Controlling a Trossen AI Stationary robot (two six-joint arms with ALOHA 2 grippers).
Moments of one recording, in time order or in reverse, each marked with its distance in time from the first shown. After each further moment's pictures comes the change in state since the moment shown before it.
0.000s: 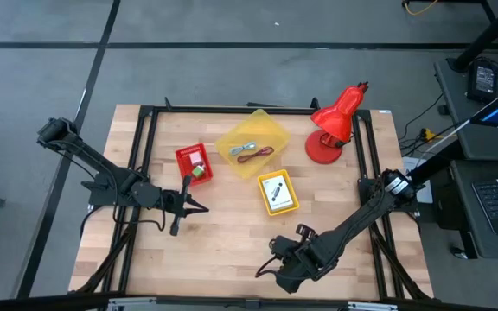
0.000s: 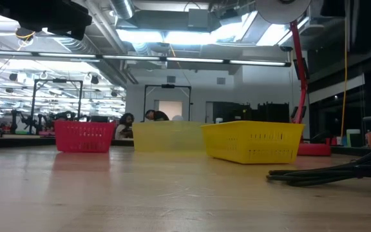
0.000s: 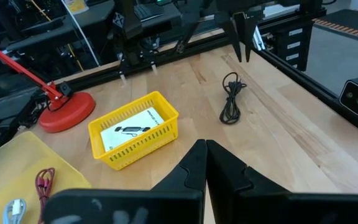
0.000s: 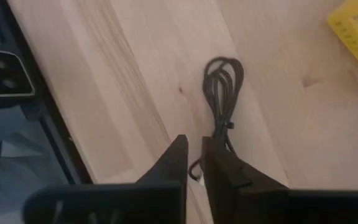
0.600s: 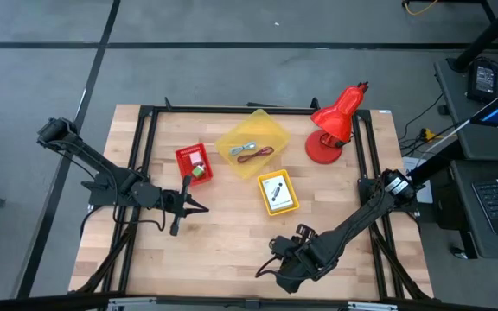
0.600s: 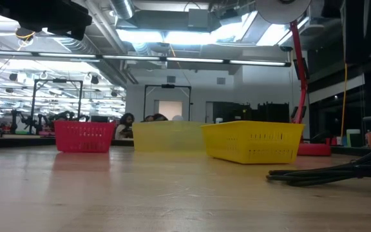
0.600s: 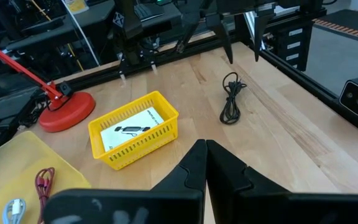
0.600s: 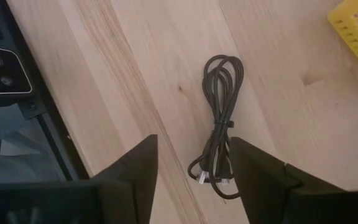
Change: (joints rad) left arm 0.000 0.000 0.000 0.000 0.000 -0.003; right arm -0.001 0.000 -0.006 0.001 -0.004 -0.002
